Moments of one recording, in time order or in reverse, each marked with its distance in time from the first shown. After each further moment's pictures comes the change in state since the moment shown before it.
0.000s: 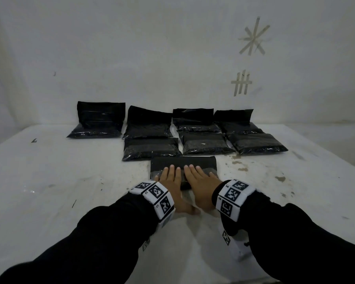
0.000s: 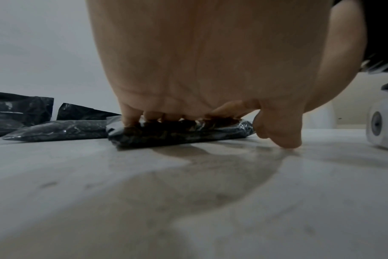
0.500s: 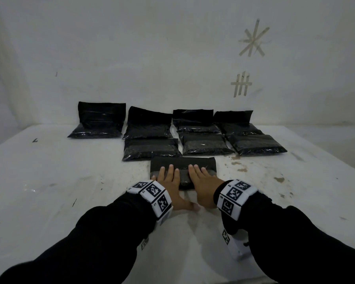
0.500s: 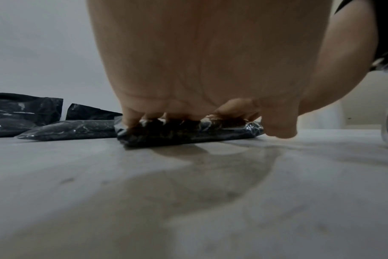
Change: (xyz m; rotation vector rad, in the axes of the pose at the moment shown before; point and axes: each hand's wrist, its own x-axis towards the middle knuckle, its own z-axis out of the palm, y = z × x) left_hand -0.003 0.000 -0.001 -0.021 -0.011 -0.018; right_hand 0.002 0.006 0.000 0.061 -0.049 0.060
